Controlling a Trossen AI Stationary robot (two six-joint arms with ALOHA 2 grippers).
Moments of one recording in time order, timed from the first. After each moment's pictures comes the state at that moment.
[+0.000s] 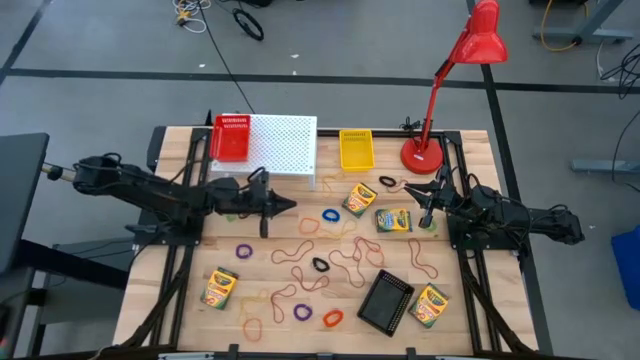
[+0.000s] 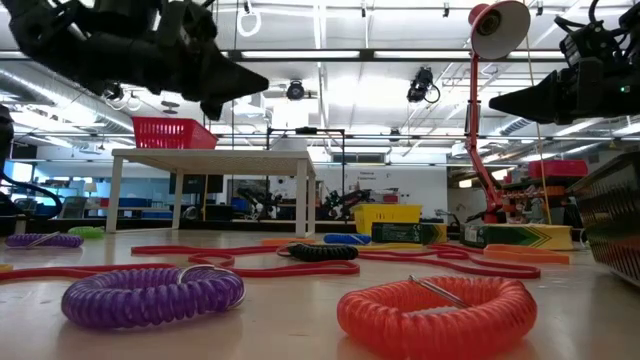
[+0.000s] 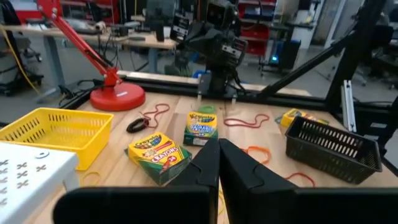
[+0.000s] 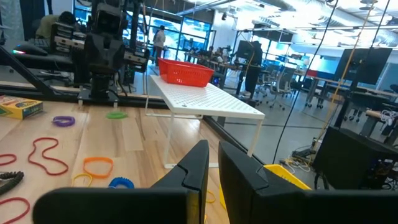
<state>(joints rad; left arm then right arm) 0.00 1.17 0.32 0.78 -0.10 -0.06 -0.10 0.01 0.01 0.04 0.27 -0.22</state>
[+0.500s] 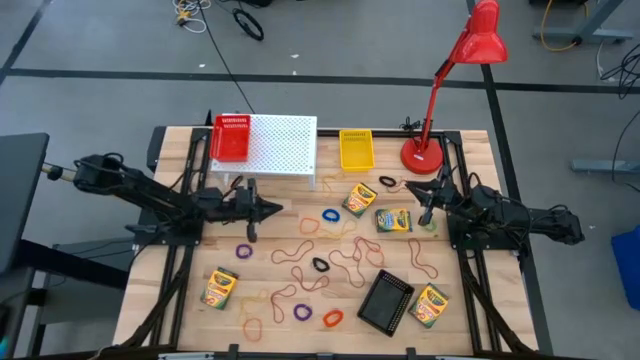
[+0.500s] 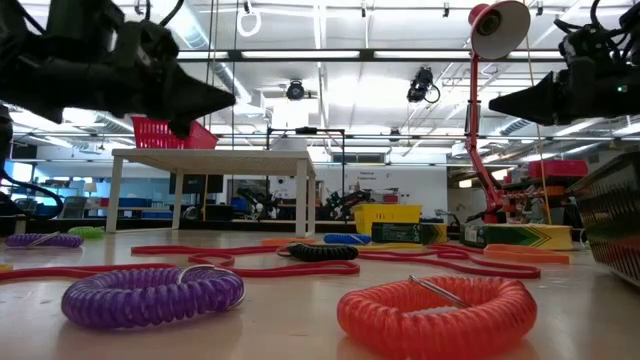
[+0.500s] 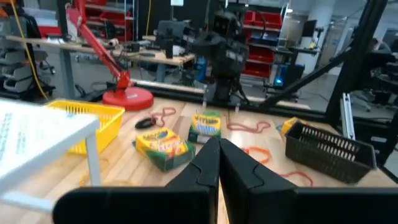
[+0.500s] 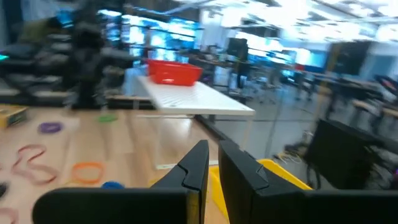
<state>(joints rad) -0.07 1.17 0.09 1.10 -0.21 -0.10 -0.10 0.01 0.01 0.06 0.34 -0.17</state>
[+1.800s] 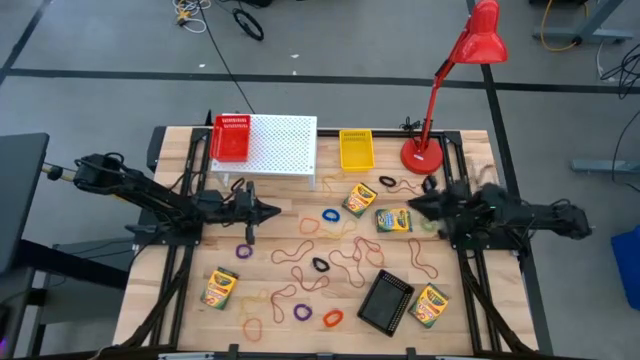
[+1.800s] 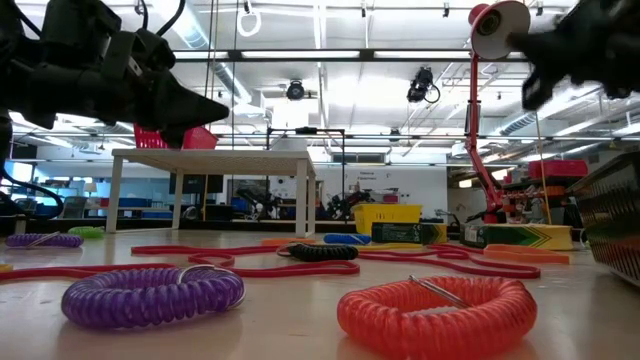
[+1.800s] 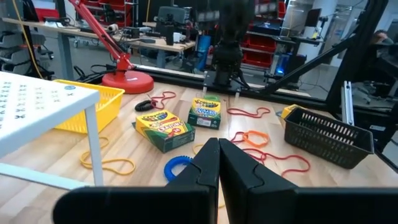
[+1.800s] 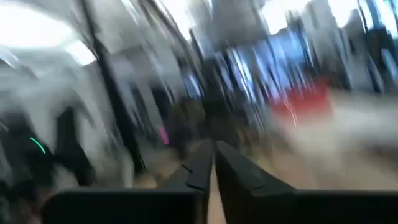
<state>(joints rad) -0.08 1.17 0.06 1.07 -0.22 -0.13 -0.05 0.16 0.04 0.27 -0.06 0.30</state>
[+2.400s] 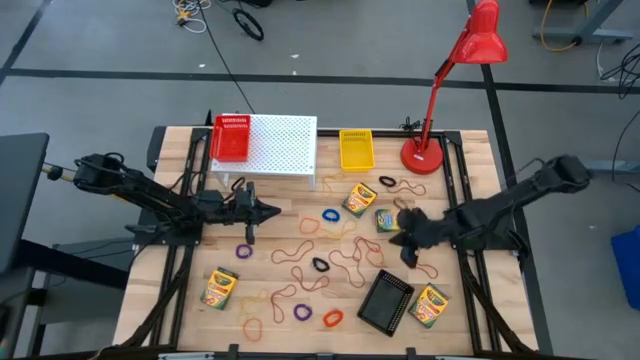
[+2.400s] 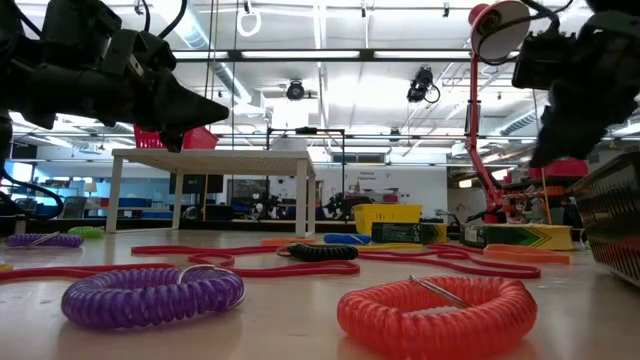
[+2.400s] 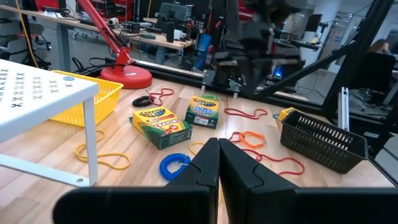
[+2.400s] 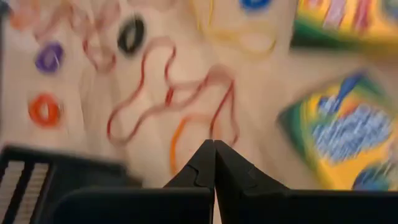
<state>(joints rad) -0.08 1.17 0.06 1.07 -0.22 -0.18 0.41 0.99 0.49 -0.39 0.25 0.79</state>
